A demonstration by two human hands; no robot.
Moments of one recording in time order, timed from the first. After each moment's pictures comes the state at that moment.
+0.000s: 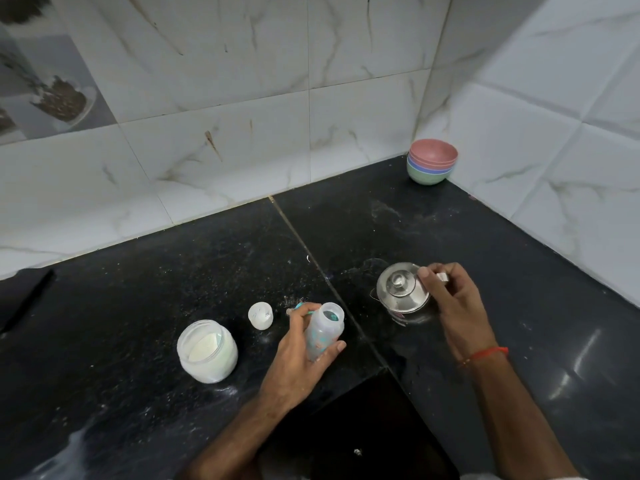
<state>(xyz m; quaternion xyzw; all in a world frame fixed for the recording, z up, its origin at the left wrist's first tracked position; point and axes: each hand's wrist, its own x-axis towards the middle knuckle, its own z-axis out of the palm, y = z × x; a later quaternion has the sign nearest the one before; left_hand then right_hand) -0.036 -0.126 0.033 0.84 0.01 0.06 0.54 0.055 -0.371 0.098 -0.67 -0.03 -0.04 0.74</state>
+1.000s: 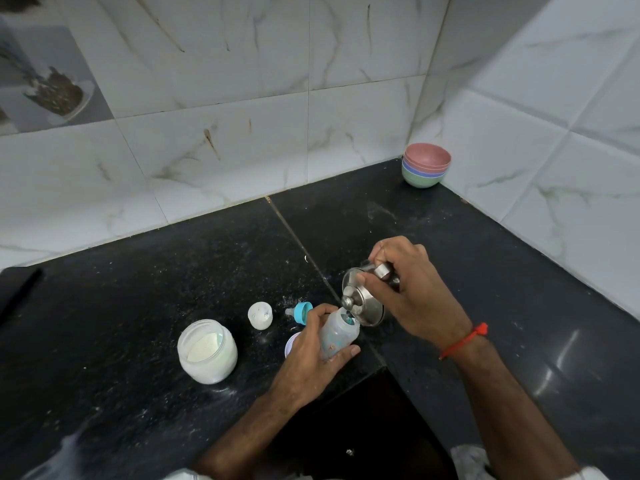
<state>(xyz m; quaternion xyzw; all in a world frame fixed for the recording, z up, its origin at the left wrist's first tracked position) -0.029 -0.133 0.025 0.83 -0.02 0.01 0.55 0.036 -0.309 0.166 -0.90 -0.25 -0.07 0.35</state>
